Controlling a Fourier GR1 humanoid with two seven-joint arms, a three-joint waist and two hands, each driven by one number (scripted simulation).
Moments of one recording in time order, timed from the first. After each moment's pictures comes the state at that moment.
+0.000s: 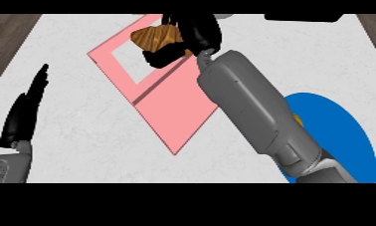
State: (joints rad) left arm -0.14 0.36 0.14 -1.32 -0.23 0.10 0.05; right arm -1.09 0.00 0.33 -0.88 0.58 -0.21 0.40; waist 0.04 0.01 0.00
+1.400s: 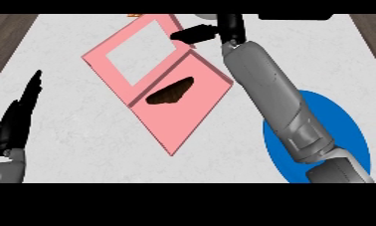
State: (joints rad) left arm -0.09 0.36 0.17 -1.35 -0.24 0.08 0.06; right arm -1.10 -0.06 0.20 -0.67 0.04 -0.49 -0.05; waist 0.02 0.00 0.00
